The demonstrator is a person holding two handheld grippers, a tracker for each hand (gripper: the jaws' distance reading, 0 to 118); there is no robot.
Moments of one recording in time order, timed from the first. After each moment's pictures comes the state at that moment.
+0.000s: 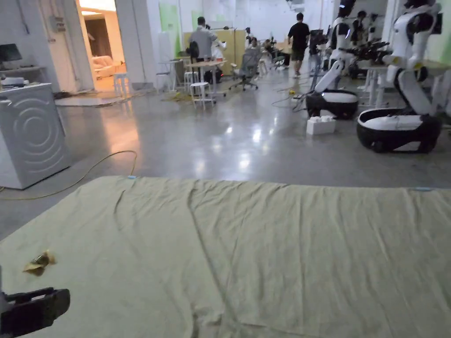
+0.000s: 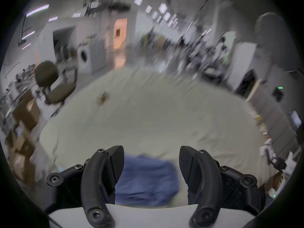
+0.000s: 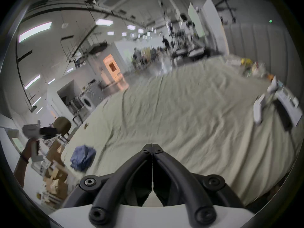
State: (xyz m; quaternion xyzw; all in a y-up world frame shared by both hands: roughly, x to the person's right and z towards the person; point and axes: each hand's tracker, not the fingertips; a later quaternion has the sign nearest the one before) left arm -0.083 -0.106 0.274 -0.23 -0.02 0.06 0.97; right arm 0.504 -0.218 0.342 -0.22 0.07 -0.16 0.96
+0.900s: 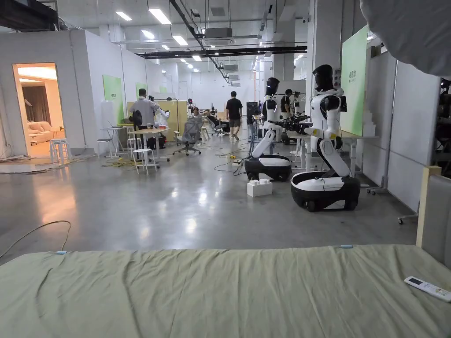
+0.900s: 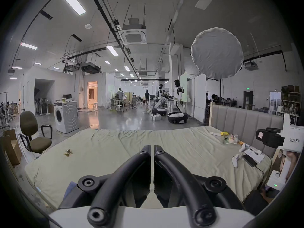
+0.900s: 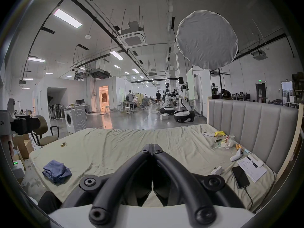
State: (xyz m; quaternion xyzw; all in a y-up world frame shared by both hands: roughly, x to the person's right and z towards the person) left arm 0.115 -0.110 0.381 -0.04 -0.08 -0.02 1.00; right arm 0.496 -0.151 0.418 -0.03 -0.02 -0.01 1.00
